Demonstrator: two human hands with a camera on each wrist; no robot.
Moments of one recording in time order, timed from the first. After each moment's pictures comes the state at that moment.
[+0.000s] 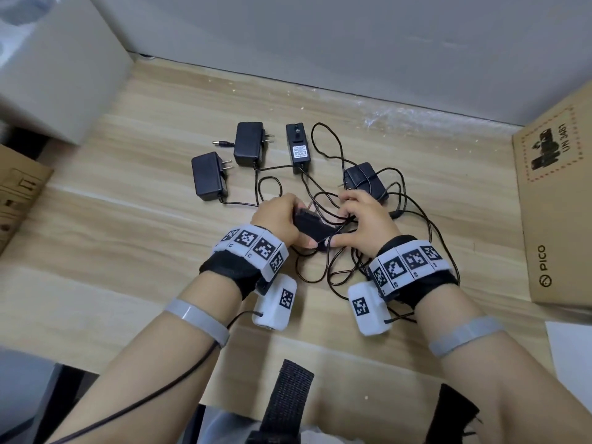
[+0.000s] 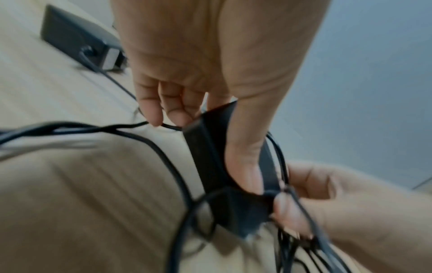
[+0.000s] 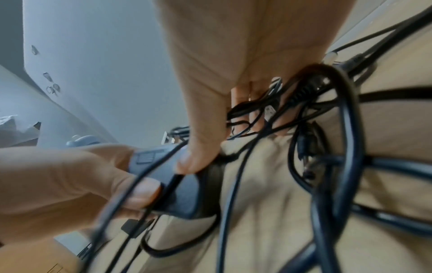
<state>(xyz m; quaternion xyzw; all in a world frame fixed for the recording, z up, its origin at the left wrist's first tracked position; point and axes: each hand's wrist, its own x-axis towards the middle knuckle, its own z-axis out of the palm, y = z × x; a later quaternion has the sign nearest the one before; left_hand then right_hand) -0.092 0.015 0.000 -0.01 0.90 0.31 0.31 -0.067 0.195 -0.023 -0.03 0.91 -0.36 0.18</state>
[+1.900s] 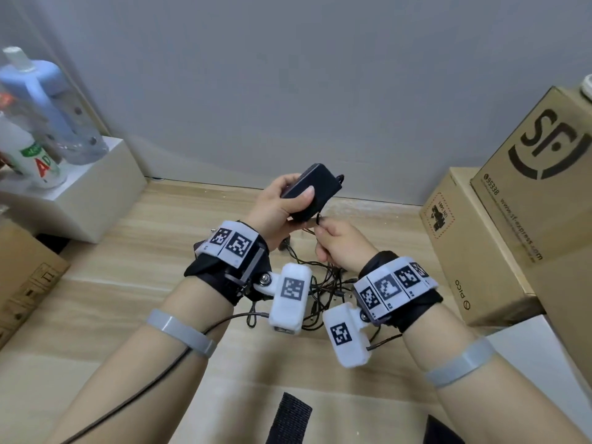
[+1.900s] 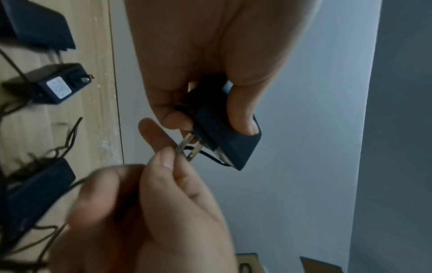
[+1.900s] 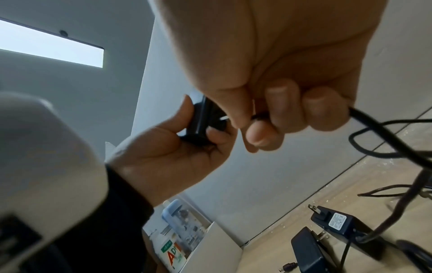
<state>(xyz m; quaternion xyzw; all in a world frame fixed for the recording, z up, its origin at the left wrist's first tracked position) -0.084 0.035 0.157 0.06 0.57 0.79 0.22 -0.043 0.166 0.120 0.03 0.87 -0.48 0.10</state>
